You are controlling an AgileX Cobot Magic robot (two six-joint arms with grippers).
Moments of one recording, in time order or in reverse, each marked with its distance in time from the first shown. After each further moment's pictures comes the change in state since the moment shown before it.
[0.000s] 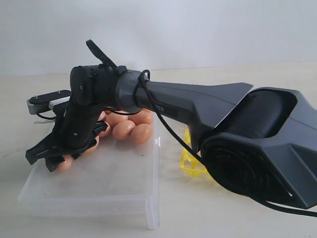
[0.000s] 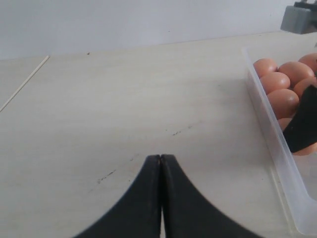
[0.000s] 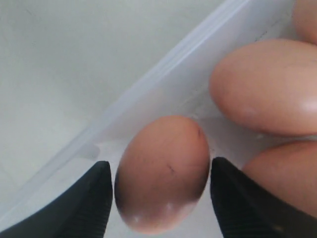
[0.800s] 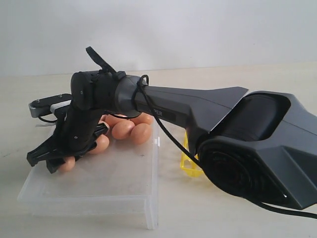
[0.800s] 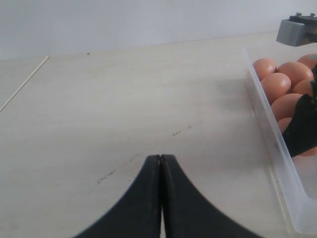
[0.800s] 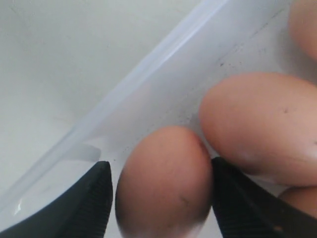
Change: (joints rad) left arm 0.000 0.000 0.000 0.000 0.000 0.000; right arm 0.000 0.026 -0.006 -0.002 -0.018 0.014
